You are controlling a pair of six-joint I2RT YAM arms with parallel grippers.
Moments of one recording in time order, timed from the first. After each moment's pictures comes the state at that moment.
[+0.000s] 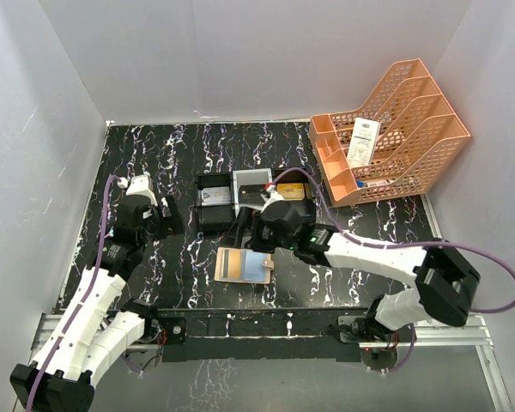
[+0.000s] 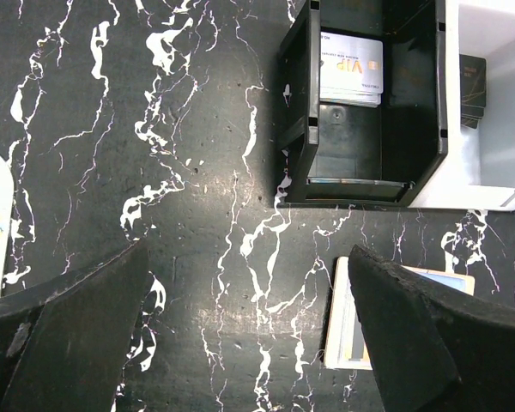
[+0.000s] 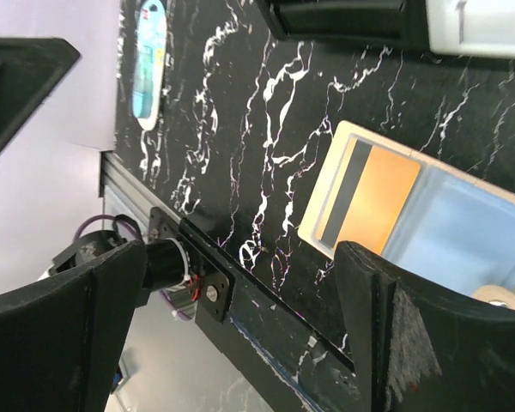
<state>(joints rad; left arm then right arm) -0.29 0.76 0.74 -0.62 -0.19 -0.38 0.94 1.35 0.82 0.04 -0.08 0.99</state>
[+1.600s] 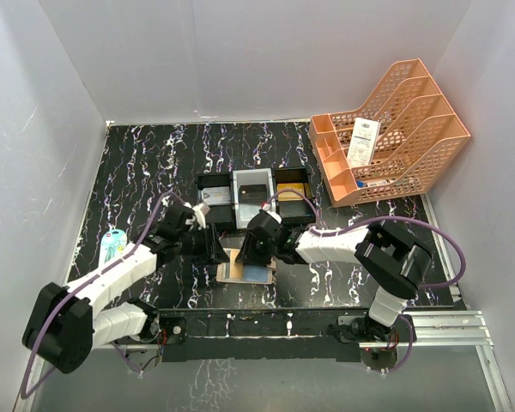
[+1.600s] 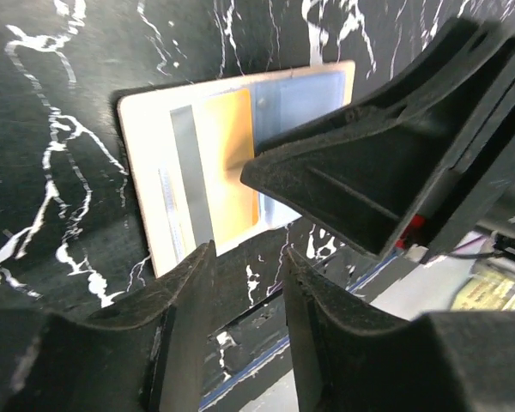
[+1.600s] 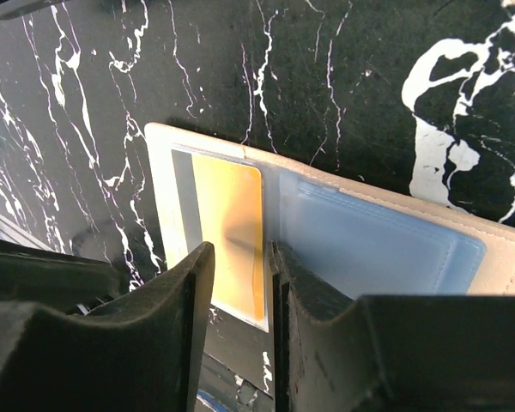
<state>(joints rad) -0.47 1.08 0.54 -0.38 0.42 -0.65 0.97 1.70 0.86 -0.03 -0.02 1.13</state>
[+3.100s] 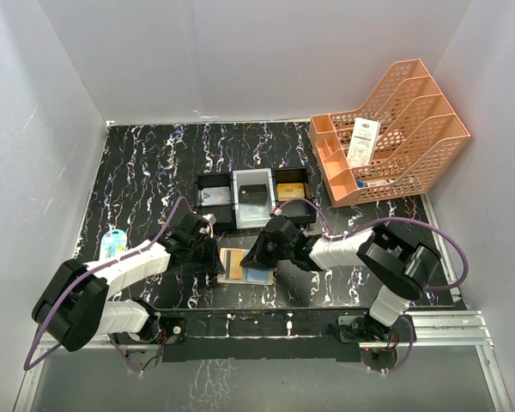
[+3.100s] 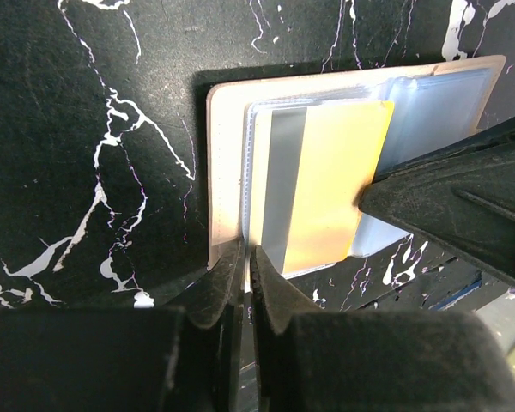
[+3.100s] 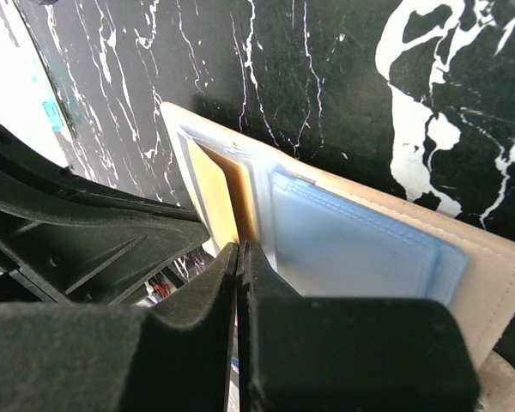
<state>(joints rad) -0.60 1.25 0.51 -0.32 0.25 -0.67 0.89 1.66 0.66 0.30 -0.21 1.24</state>
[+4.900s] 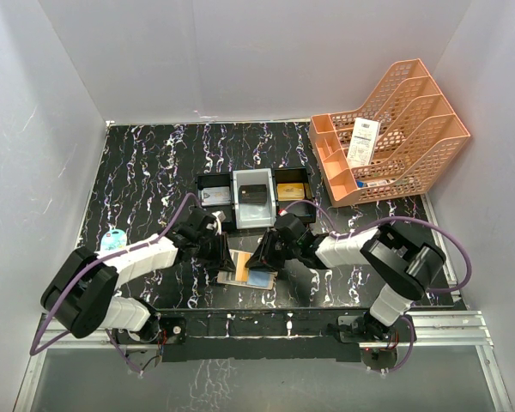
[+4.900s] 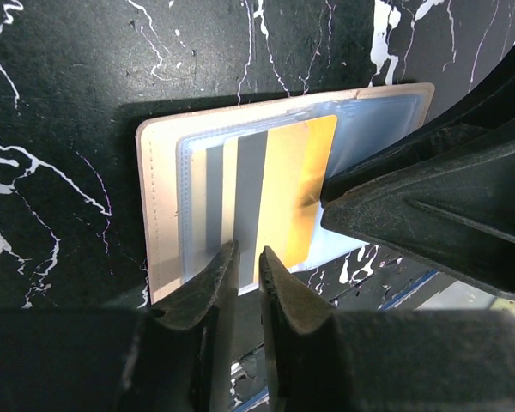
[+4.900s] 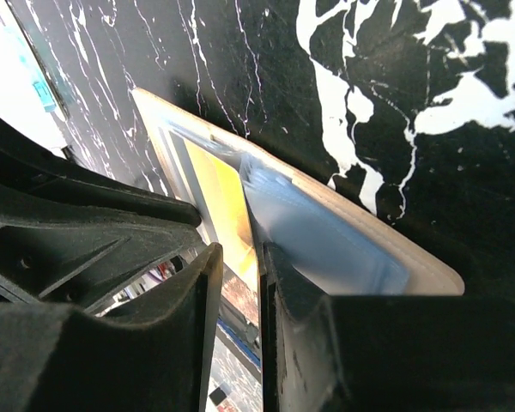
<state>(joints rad) -0.63 1.34 0.57 -0.27 0.32 -0.69 0.82 1.64 0.60 0.28 -0.34 1.21</state>
